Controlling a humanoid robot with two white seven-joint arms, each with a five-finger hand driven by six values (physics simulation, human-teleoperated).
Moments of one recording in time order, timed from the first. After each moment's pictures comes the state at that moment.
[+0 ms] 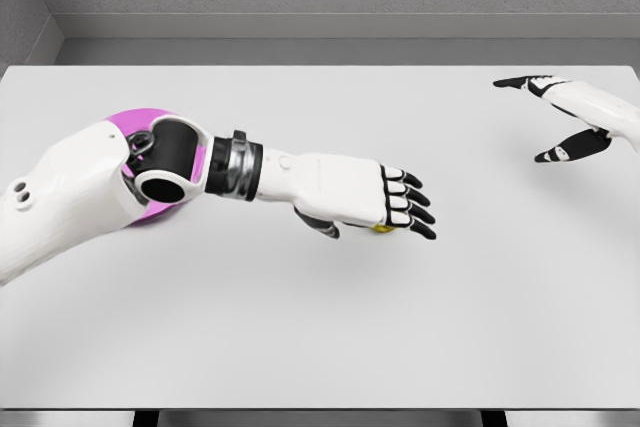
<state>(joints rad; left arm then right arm) -0.98 0.49 -1.13 -1.57 -0.38 -0.61 -0.39 -0.50 -0.69 0.20 -1.16 0.20 -0.61 0.61</state>
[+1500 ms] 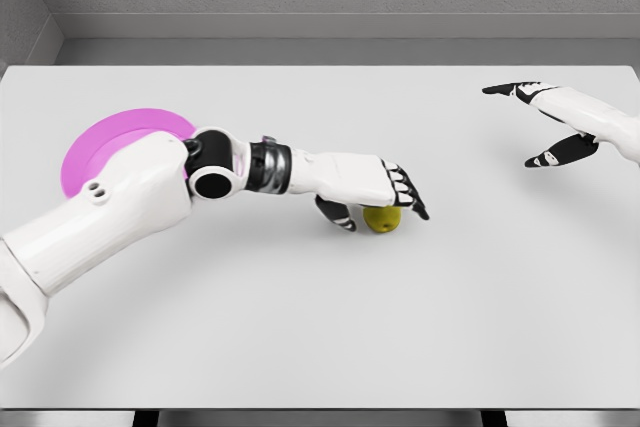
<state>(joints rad) -0.96 0.30 -1.17 -1.20 -0.39 -0.61 -0.36 -0.50 -0.67 0.20 -1.16 0.24 -0.61 0.61</state>
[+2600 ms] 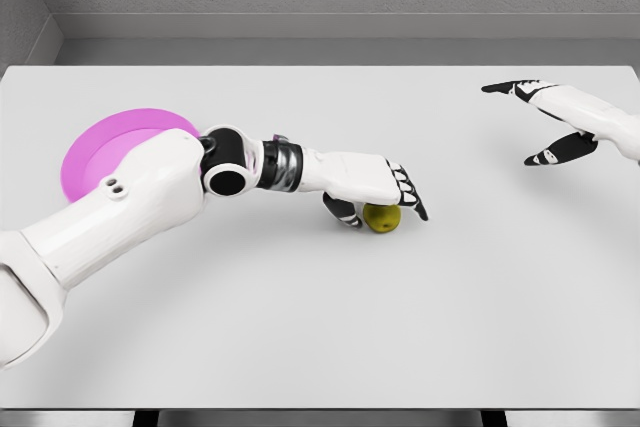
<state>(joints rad) -0.98 0.25 -1.19 -1.12 -0.42 -0.60 -0.37 -0.50 -0.66 0.20 -1.16 0.24 -0.61 0.61</state>
